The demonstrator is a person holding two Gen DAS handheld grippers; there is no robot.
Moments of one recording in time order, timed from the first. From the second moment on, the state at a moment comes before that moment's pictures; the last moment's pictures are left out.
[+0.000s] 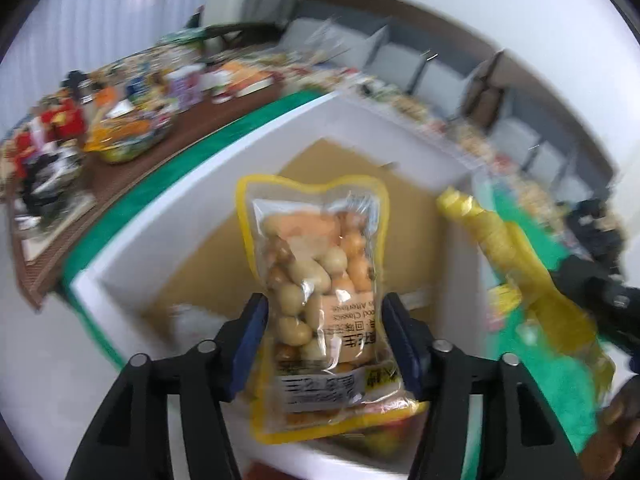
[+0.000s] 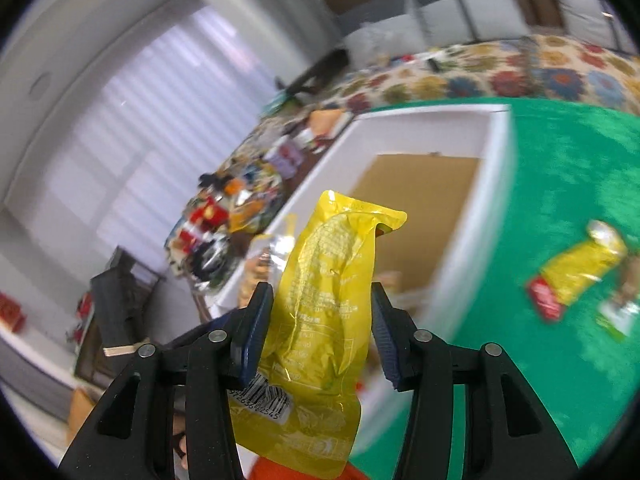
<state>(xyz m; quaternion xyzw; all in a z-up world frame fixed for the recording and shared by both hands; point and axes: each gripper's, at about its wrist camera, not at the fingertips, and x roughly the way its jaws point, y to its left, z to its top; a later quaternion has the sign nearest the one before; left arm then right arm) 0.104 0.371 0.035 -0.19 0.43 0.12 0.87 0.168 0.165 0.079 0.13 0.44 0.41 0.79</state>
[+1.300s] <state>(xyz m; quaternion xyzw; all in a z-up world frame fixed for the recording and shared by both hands) 0.165 0.080 -0.085 0.06 0.48 -0.05 0.87 0.116 -0.151 -0.083 -0.02 0.43 0.04 0.90</state>
